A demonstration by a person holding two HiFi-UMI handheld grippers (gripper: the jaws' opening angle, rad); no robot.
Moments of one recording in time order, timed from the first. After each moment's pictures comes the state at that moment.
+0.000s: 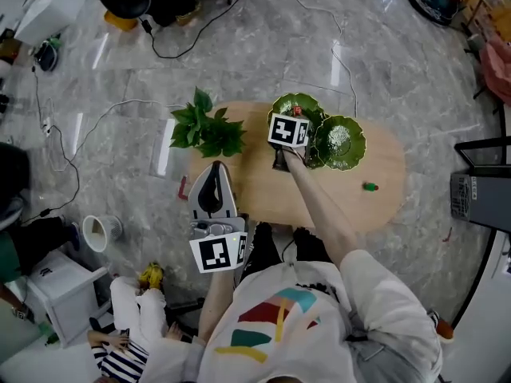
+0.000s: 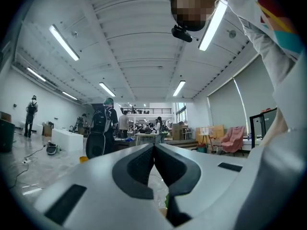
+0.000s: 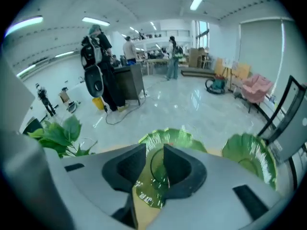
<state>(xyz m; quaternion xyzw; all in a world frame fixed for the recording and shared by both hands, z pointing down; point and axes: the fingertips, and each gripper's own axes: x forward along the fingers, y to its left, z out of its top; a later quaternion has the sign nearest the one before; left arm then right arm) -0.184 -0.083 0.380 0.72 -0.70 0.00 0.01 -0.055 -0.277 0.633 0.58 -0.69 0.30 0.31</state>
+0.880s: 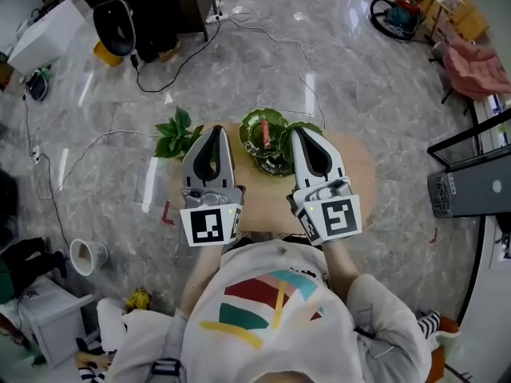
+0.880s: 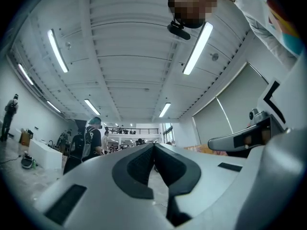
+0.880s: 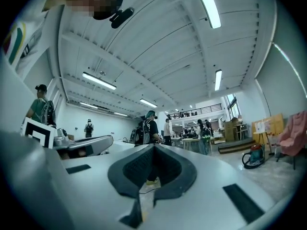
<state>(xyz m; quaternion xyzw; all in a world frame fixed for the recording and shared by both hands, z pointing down) -0.107 -0.093 0.261 0.77 -0.63 -0.08 -0.10 0.023 -0.105 0.257 0.46 -0.89 -0.02 -0.05</state>
